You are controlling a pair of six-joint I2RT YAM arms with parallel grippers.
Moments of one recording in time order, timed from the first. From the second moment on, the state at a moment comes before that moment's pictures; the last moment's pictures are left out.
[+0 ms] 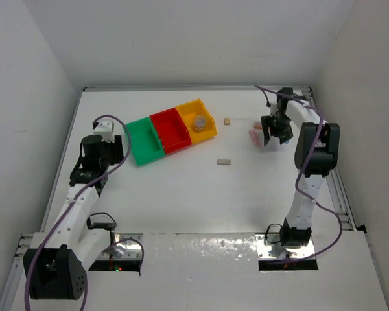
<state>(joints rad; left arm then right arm) 0.00 0.91 0.60 -0.21 -0.10 0.03 -0.02 2.09 1.66 -0.89 -0.03 -0.14</state>
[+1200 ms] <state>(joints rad) 0.20 0.95 0.61 -0.23 0.01 -0.01 -0.13 2.04 1.37 -0.59 -0.03 -0.20</state>
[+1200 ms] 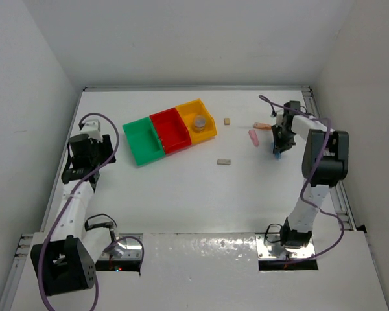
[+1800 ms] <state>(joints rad) 0.16 0.90 0.65 -0.23 0.11 -0.03 0.62 2.03 1.87 -0.41 0.03 0.17</state>
